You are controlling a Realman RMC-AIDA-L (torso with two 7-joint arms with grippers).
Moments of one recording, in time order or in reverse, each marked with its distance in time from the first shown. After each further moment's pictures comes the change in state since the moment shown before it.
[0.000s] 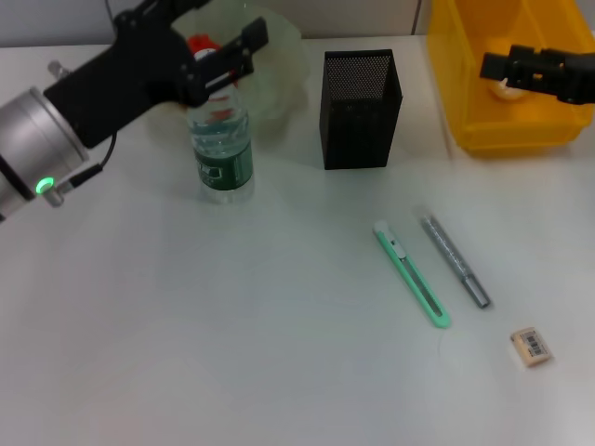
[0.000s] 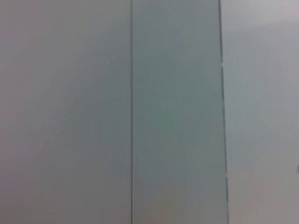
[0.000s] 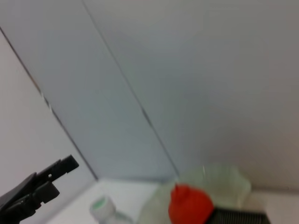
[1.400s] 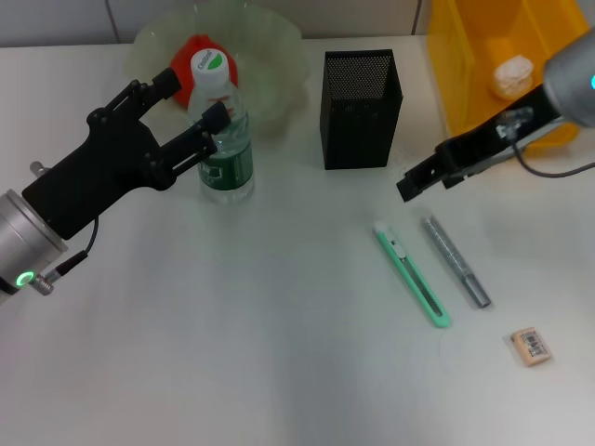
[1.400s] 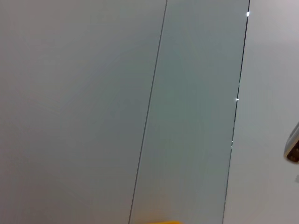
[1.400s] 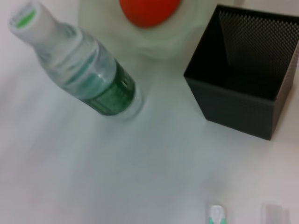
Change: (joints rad) left arm 0.006 0.008 -0.004 -0.373 -0.169 0.247 0.159; right arm 0.336 -0.001 -0.433 -0.182 -0.671 -0.160 0.835
